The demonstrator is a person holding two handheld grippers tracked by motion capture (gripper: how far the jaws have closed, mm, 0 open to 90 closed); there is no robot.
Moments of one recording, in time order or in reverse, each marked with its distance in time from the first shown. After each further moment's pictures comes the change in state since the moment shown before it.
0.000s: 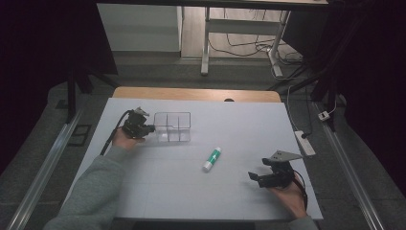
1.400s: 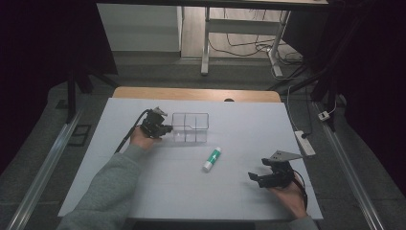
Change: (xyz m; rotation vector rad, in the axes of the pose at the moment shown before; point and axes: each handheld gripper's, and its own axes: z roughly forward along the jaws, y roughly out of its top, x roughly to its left) left arm -0.037 0.030 0.027 -0.001 -0.070 0.054; right arm 0.000 0.000 0.001 0.005 0.005 -0.003
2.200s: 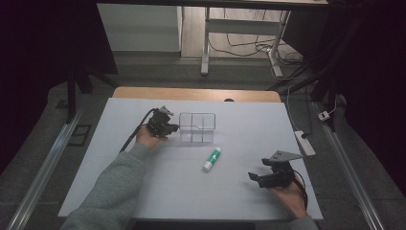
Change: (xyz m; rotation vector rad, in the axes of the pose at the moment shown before) left arm -0.008 0.009 0.004 -0.031 -0.009 0.026; right arm 0.000 0.000 -0.001 -0.001 0.003 0.002
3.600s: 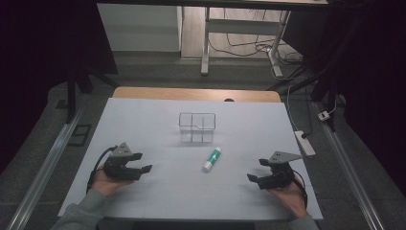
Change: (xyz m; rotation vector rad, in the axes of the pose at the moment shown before) left arm -0.043 -0.141 -0.103 -0.095 -0.037 0.003; right arm 0.004 0.002 -0.001 -0.017 0.058 -0.055
